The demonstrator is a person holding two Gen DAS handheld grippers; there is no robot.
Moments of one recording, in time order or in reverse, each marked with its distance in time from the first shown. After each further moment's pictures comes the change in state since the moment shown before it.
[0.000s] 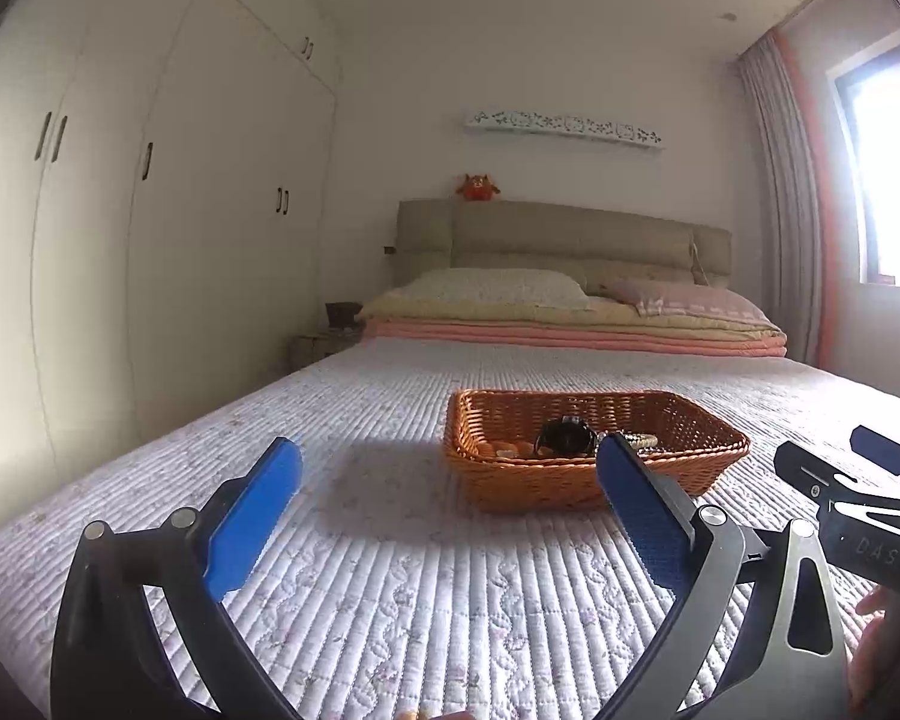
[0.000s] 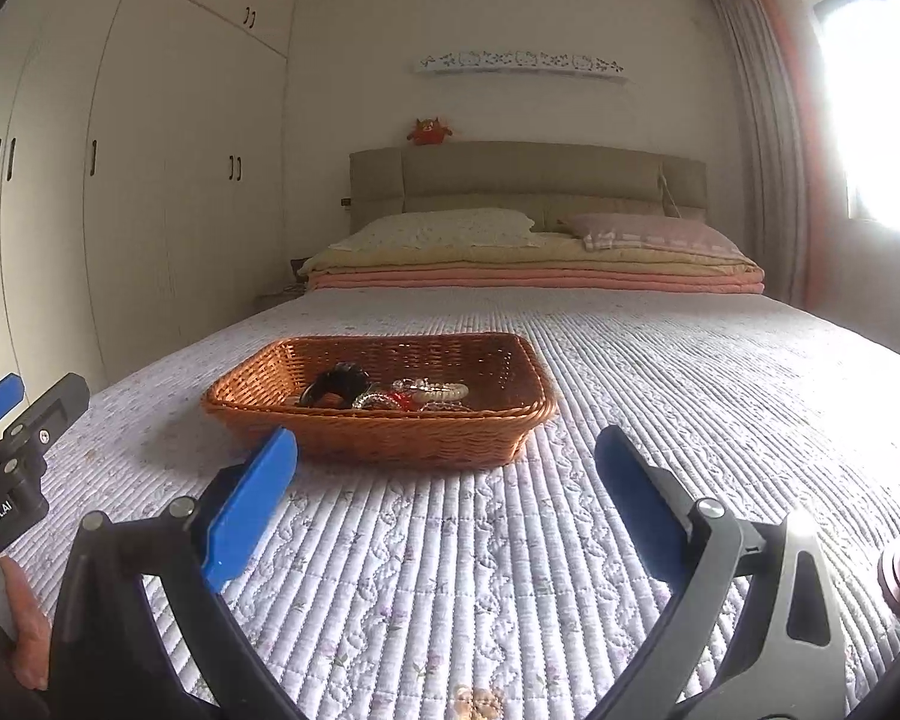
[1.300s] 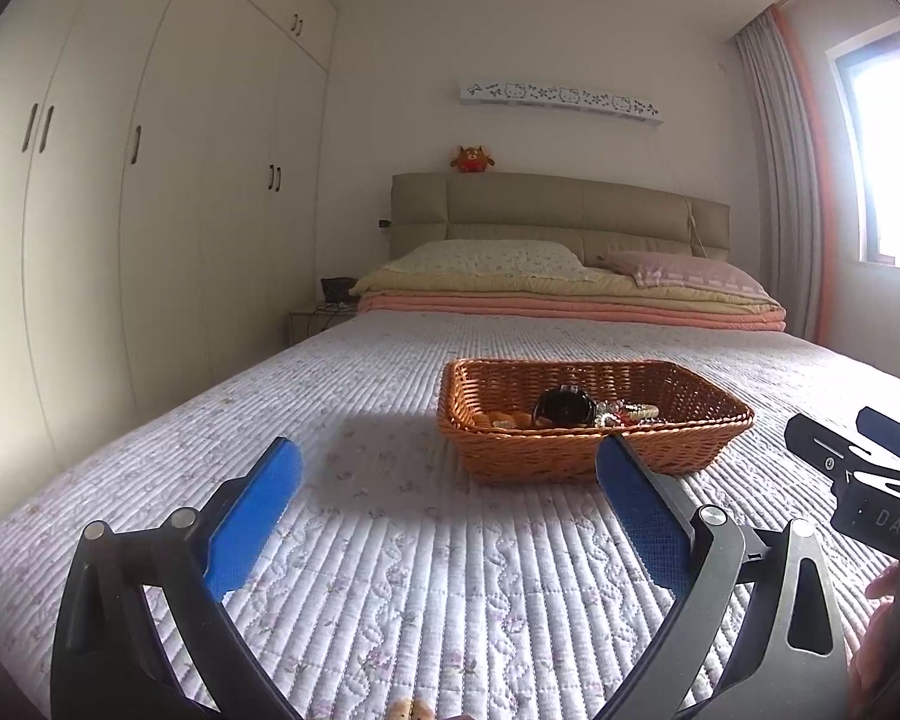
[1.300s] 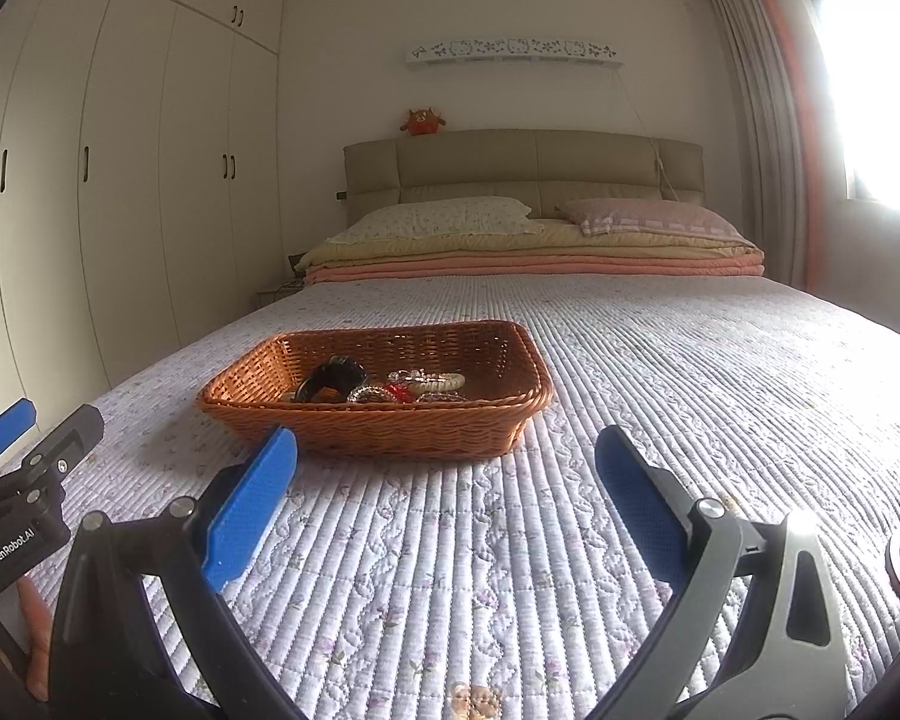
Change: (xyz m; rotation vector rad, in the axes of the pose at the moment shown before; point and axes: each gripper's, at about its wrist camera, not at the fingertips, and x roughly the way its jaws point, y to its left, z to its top) left arm 0.012 -0.006 -0.005 0.017 0.074 -0.002; right arm 0.005 -0.004 -0.001 0.034 0.023 -0.003
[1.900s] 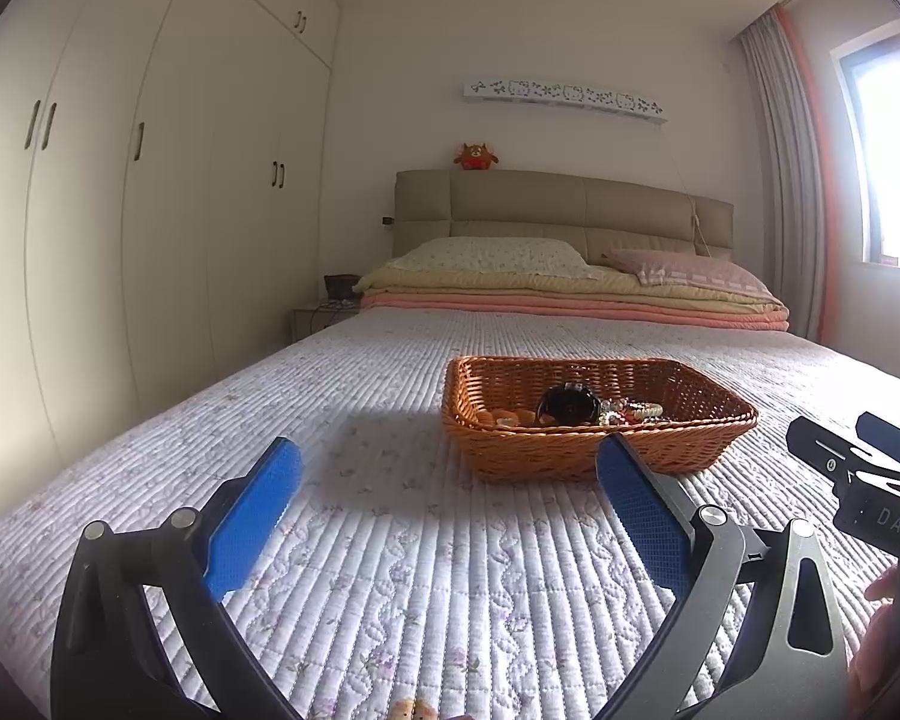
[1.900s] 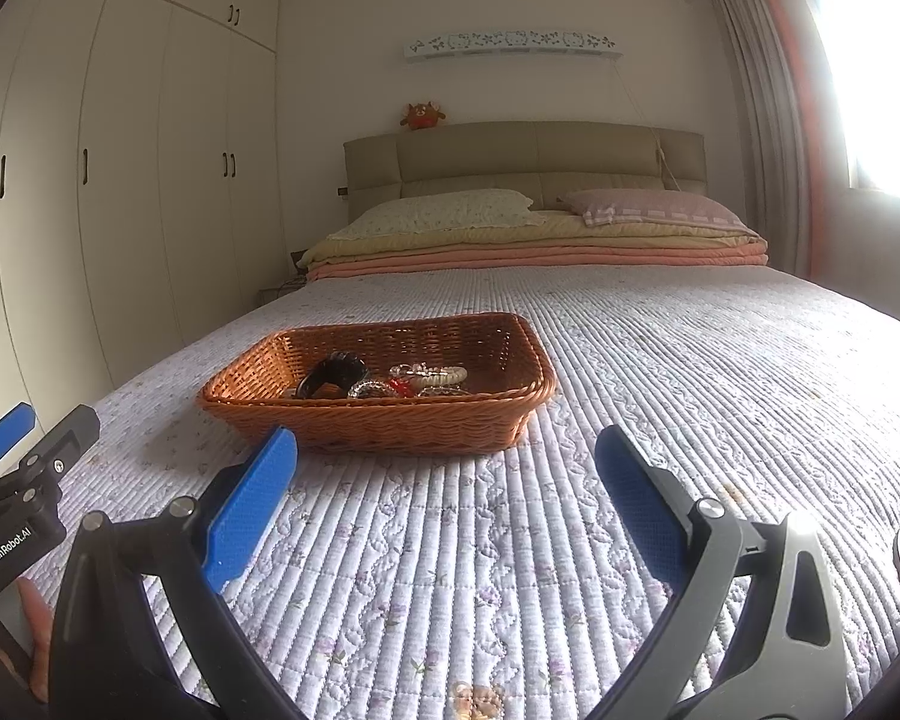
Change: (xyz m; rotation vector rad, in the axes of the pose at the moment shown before) left arm 0.002 0.002 0.000 -0.005 0.007 0.007; right arm 0.004 -0.001 -0.001 0.016 0.017 0.009
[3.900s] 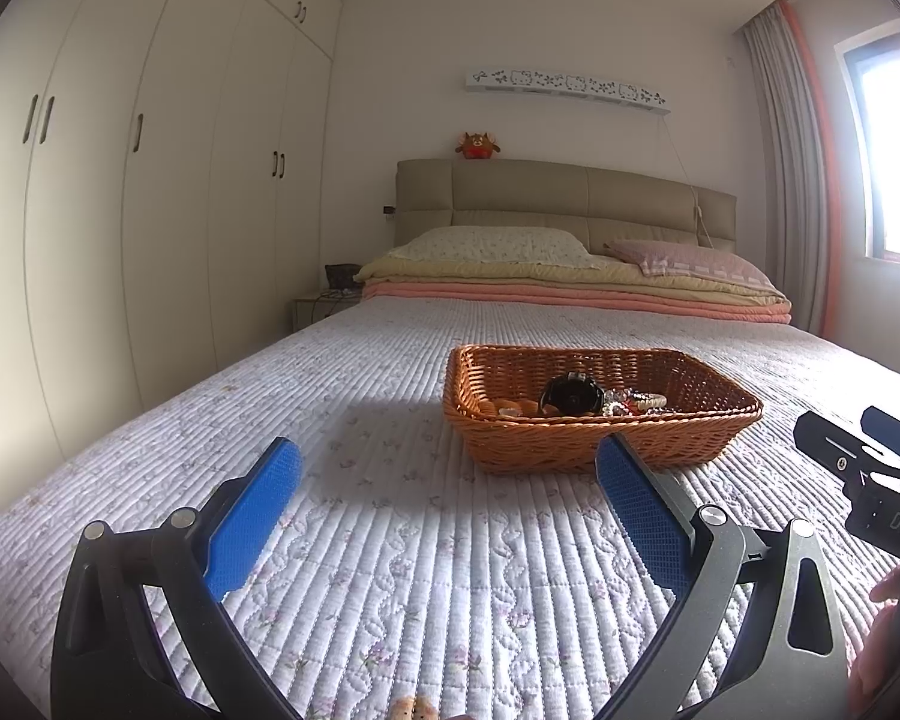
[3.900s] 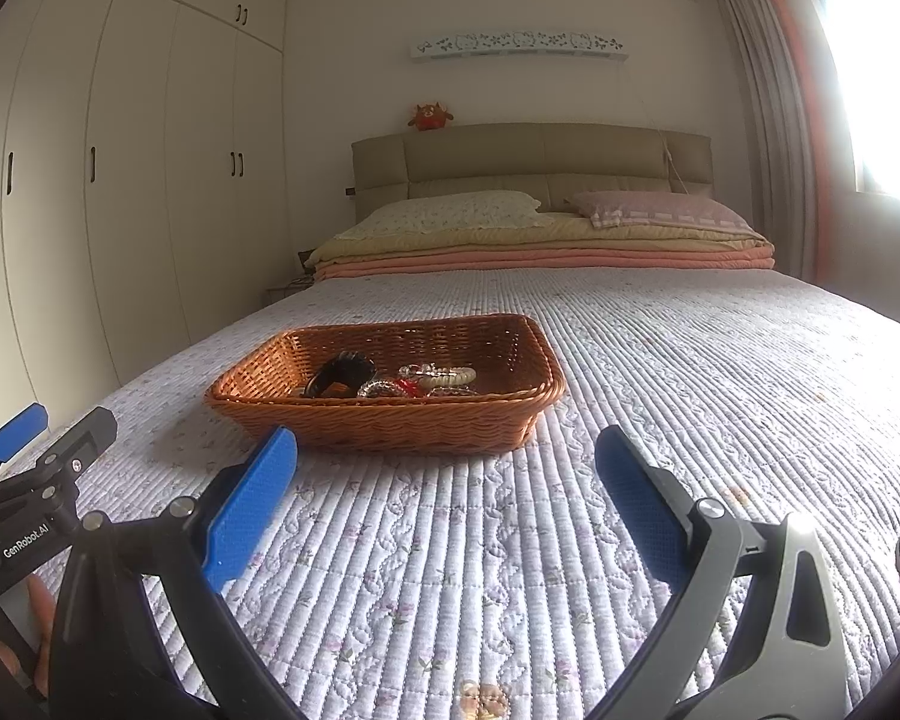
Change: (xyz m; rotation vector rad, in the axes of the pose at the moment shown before) left arm 0.002 0.000 -0.003 0.000 0.024 0.003; right arm -0.002 0.001 0.001 -0.007 -0.002 0.017
